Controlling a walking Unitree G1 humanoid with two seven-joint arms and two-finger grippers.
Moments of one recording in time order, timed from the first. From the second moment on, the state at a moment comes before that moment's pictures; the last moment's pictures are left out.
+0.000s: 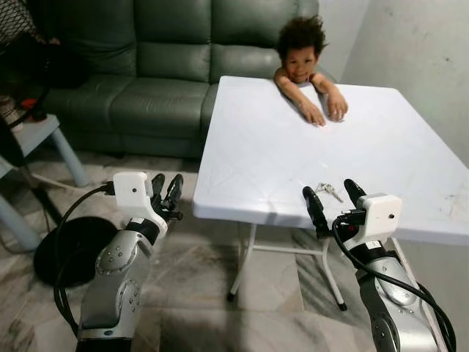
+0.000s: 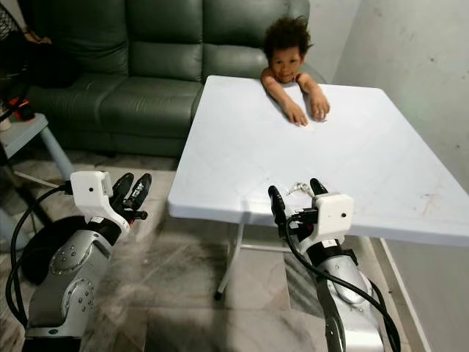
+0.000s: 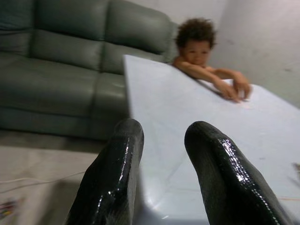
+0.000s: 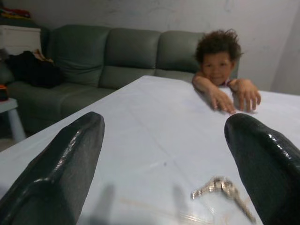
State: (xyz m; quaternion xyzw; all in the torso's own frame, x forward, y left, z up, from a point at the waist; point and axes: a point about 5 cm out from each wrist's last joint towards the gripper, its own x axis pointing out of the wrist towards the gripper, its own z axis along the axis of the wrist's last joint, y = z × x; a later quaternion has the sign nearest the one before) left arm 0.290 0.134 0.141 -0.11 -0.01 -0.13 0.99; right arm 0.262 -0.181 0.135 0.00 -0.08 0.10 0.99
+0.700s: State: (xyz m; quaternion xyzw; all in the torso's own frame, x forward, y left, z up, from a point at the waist) left arm 0.288 0.150 0.141 -0.08 -0.01 -0.11 0.99; right arm 0.262 -0.168 0.137 0.01 -0.09 0.12 0.99
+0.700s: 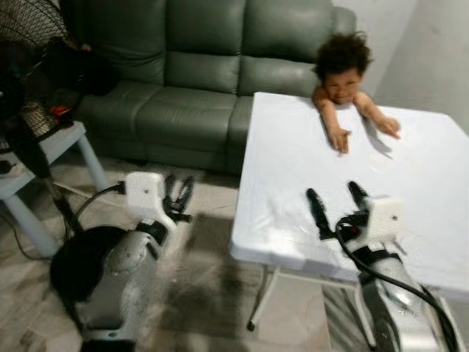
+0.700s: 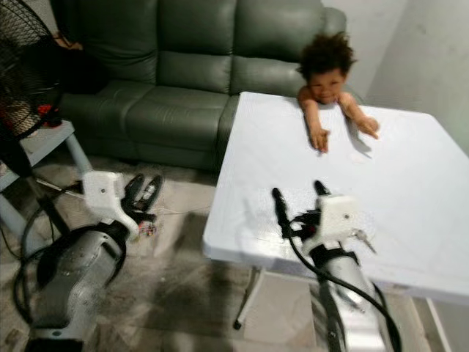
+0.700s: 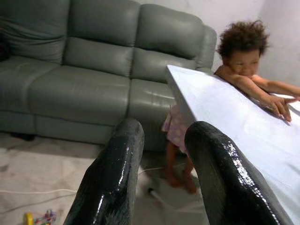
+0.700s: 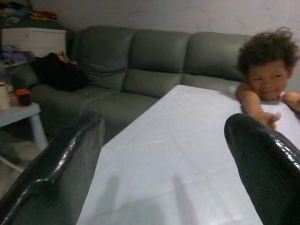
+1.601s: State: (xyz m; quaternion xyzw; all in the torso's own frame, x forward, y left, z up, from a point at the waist) left arm 0.285 0.129 0.144 -0.10 -0.02 -0.14 0.98; right arm 0.259 -0.176 0.133 0.01 -0.08 0.12 0.99
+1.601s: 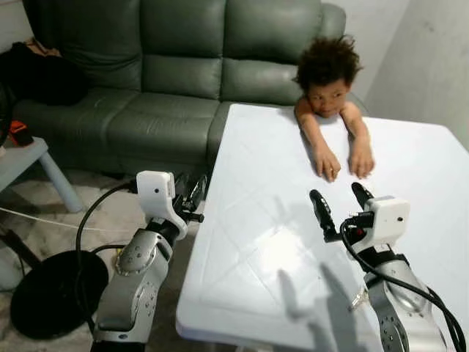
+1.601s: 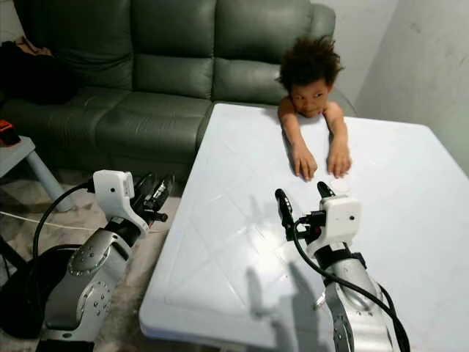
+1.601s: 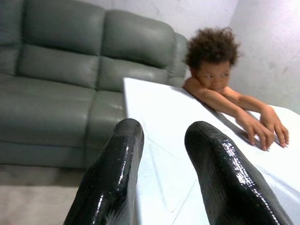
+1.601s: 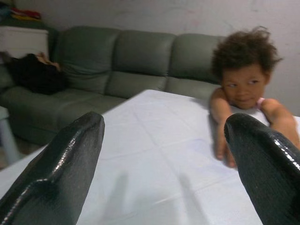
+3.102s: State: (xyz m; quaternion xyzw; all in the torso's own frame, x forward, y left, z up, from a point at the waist) left arm 0.279 0.127 0.141 -0.10 -0.02 -0.15 0.98; right arm 0.256 -0.178 0.134 0.01 -0.08 0.12 0.99
